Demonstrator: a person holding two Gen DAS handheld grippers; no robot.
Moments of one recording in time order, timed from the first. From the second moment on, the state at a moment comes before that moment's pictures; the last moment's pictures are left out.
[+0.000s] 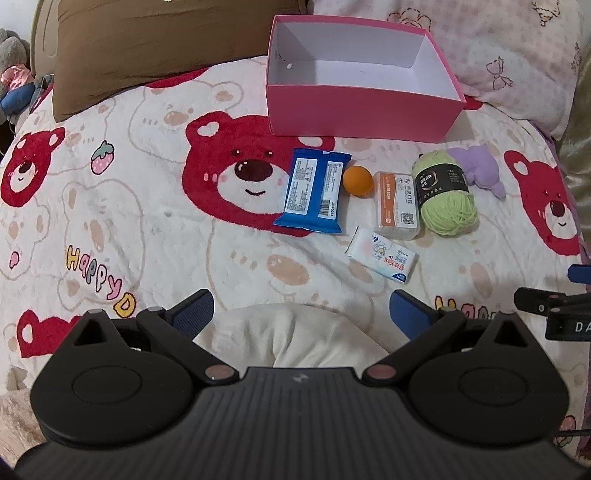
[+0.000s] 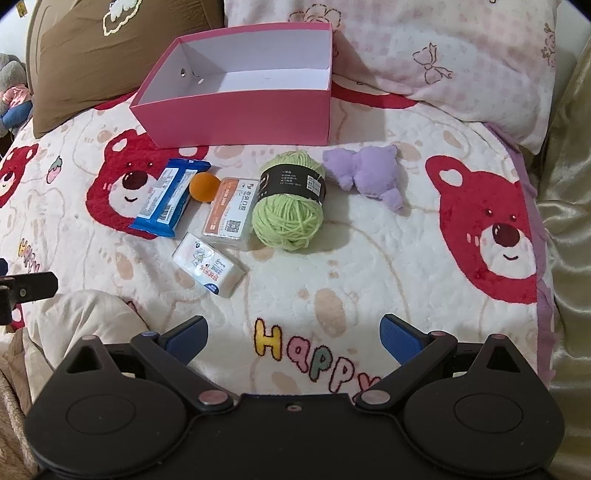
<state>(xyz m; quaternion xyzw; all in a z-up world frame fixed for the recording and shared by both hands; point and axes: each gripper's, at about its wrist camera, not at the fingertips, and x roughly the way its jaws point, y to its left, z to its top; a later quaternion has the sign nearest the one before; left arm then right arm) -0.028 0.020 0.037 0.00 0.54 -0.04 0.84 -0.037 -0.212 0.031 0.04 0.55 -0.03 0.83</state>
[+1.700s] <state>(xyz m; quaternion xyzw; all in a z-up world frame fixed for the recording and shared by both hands) 0.095 0.091 -0.039 -0.06 0.47 -0.20 0.85 0.067 -0.077 -0.022 0.07 0.46 0.18 0.86</state>
